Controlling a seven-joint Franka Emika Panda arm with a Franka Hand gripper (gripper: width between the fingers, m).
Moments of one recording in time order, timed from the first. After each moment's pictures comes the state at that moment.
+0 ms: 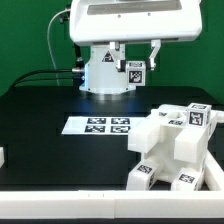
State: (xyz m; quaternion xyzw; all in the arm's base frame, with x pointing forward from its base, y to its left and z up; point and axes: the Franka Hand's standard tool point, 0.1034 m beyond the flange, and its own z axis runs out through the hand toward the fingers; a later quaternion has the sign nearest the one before) arm 0.550 0.020 0.174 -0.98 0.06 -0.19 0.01
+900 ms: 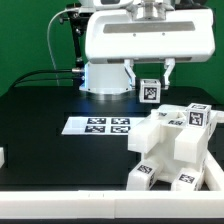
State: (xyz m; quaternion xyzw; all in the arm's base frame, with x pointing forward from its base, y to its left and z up) arm 0.562 0.047 0.149 -0.97 0.03 -0.24 0.00
